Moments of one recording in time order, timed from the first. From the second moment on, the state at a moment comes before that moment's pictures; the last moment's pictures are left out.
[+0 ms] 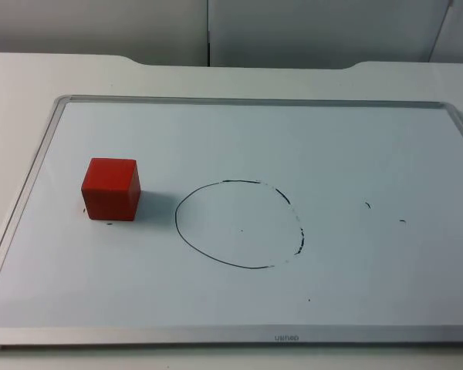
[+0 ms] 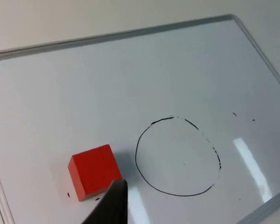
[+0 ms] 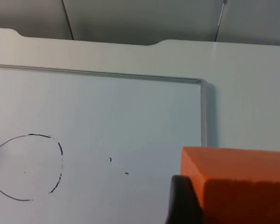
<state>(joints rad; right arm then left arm) 0.30 0.62 -0.97 -0.18 1.03 0.16 -0.10 1.20 -0.96 -0.76 0.79 0.61</state>
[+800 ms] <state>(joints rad) 0.30 0.62 -0.97 -0.18 1.01 0.16 -0.30 1.82 -1.14 -0.37 0.60 0.20</state>
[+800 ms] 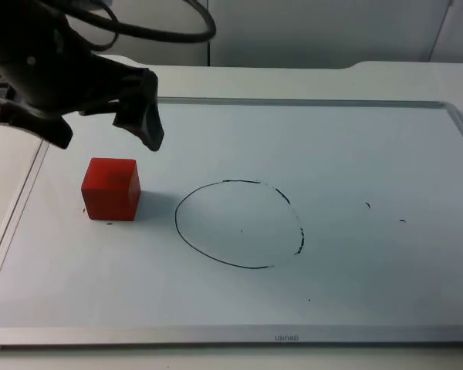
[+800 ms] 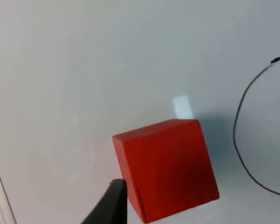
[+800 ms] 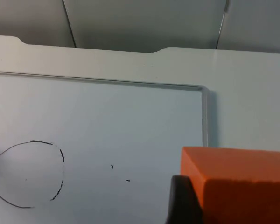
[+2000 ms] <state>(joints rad) 0.30 0.62 -0.97 -0.18 0.99 0.16 -0.33 2.03 -1.16 -0.31 0.44 0.10</state>
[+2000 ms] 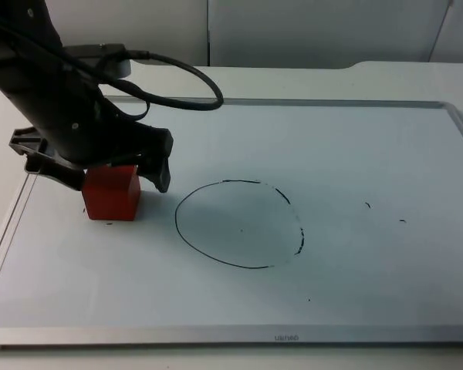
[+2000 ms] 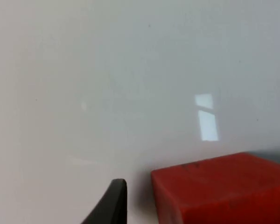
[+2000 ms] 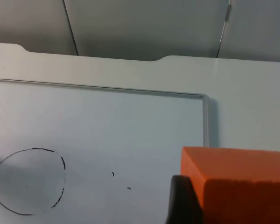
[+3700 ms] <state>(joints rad) 0.49 1.38 -1.25 0.04 0.89 -0.11 -0.57 1.43 -1.16 -0.07 0.91 -0.01</state>
